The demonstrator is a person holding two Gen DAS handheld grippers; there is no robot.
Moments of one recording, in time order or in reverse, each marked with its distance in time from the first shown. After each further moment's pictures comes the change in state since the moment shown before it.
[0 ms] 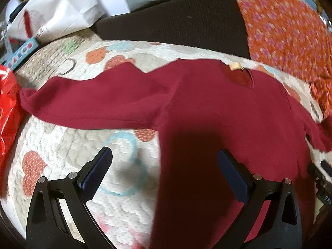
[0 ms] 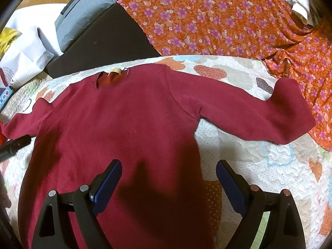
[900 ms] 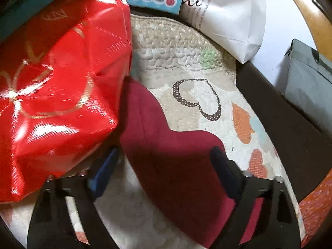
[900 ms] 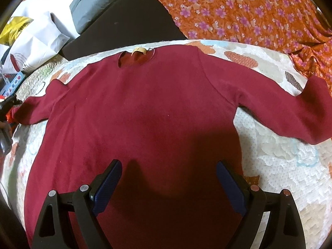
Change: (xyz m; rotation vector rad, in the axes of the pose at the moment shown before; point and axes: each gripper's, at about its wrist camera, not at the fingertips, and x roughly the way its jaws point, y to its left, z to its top) left arm 0.053 0.279 0.060 -0.746 -0.136 0.190; right arm 0.022 0.028 -0.004 -0.053 0.105 0.124
